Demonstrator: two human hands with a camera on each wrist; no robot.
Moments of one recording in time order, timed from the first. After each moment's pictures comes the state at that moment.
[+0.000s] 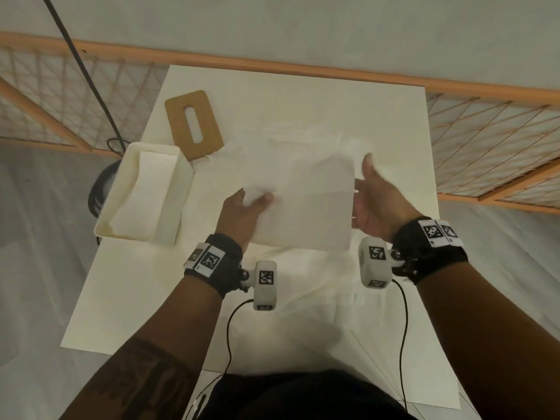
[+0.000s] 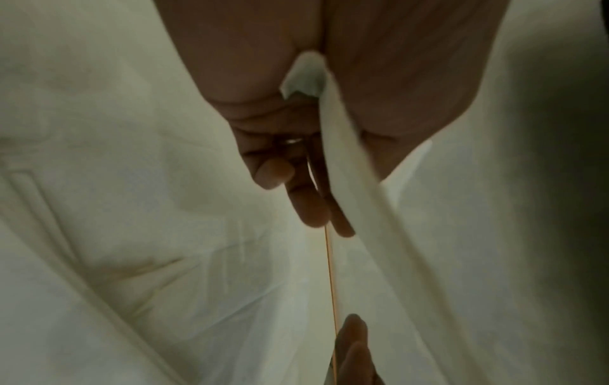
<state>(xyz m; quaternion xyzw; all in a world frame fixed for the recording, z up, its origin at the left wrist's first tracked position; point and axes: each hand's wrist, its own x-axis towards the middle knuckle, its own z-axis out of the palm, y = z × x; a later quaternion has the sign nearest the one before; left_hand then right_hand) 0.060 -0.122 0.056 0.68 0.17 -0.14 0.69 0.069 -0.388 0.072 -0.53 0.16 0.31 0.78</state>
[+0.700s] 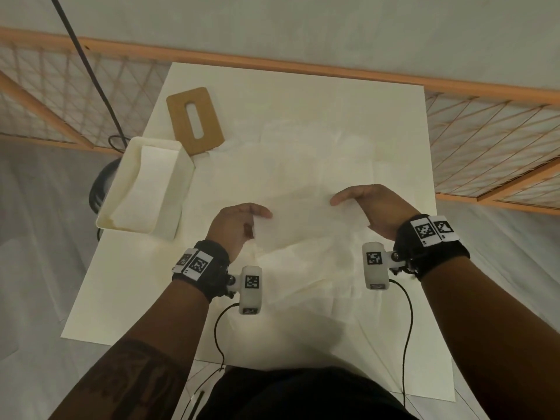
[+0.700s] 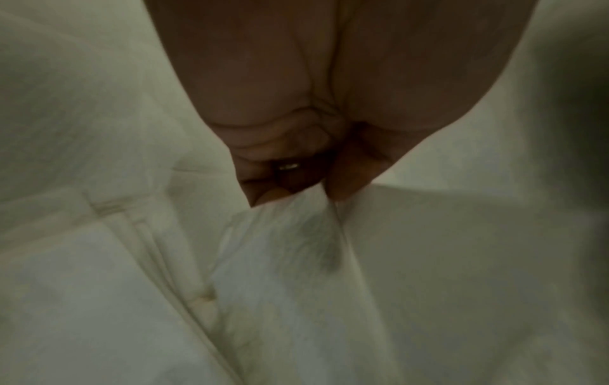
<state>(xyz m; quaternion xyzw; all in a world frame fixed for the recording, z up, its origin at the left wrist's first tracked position) 0.038 -0.104 0.042 0.63 0.16 -0.23 0.72 0.054 -0.397 0.071 -0.69 0.12 0.28 0.65</state>
